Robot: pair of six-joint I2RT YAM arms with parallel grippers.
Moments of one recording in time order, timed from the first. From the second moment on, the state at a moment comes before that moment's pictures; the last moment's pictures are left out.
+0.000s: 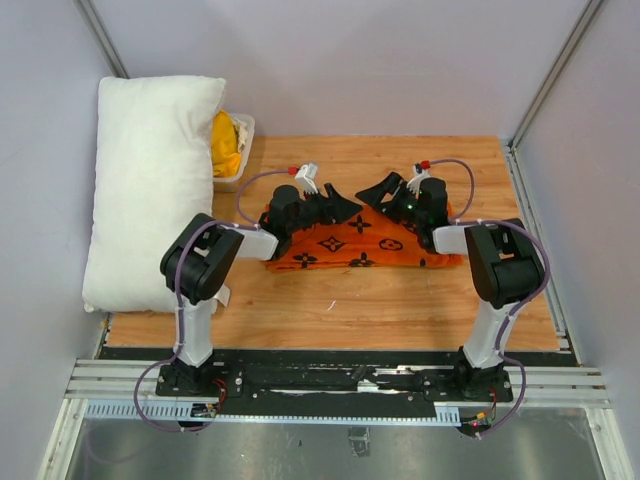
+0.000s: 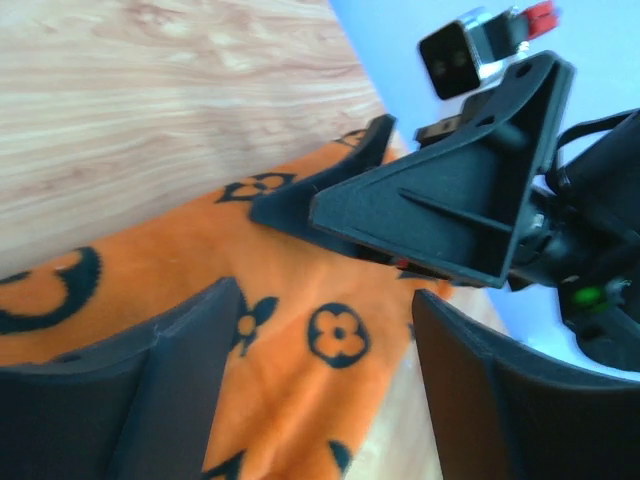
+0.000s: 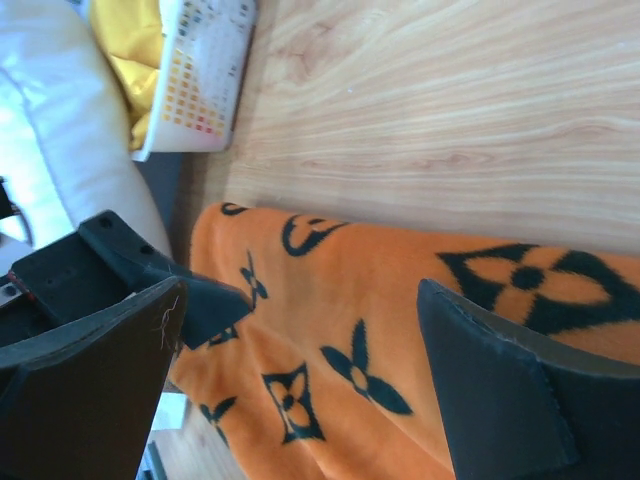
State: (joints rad) left arm -0.54 1.97 1.00 0.87 0.35 -0.75; right arm 0.23 1.86 0.89 0.68 -0.48 0.84
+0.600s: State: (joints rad) left arm -0.43 2.09 0.95 1.29 0.44 -1.18; right arm 0.25 1.98 0.86 1.15 -0.48 1.19
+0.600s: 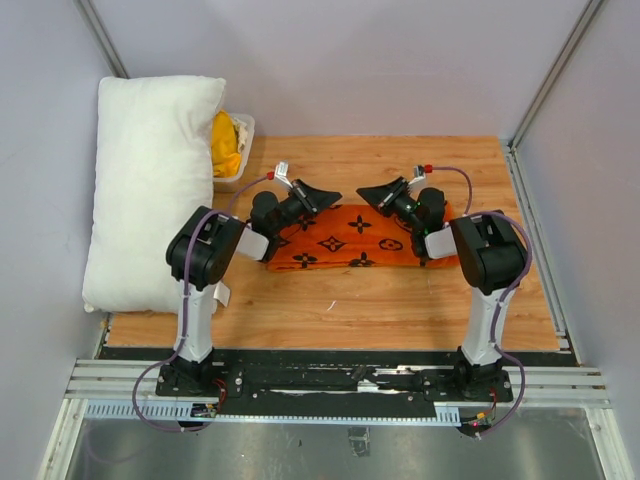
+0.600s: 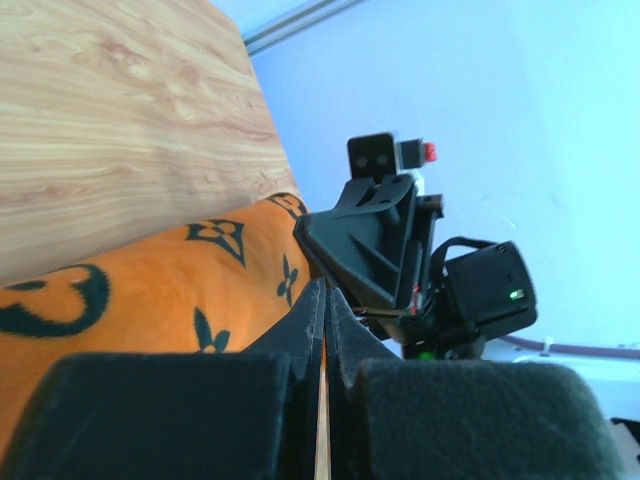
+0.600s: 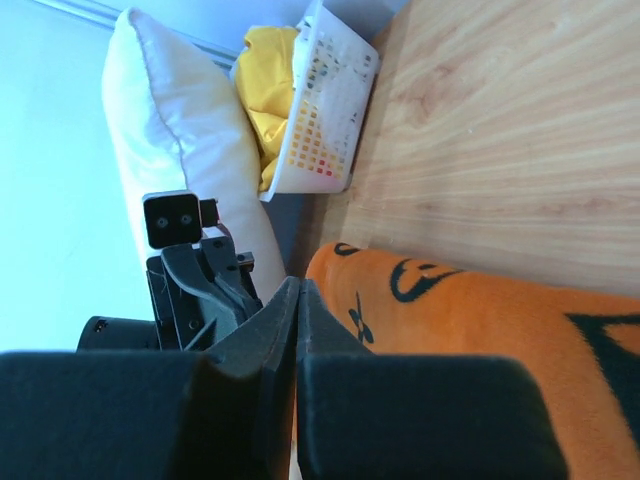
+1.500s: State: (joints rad) left arm -0.48 2.25 1.22 0.74 0.44 -1.13; right arm 0.25 2.12 0.81 1.10 -0.51 1.28
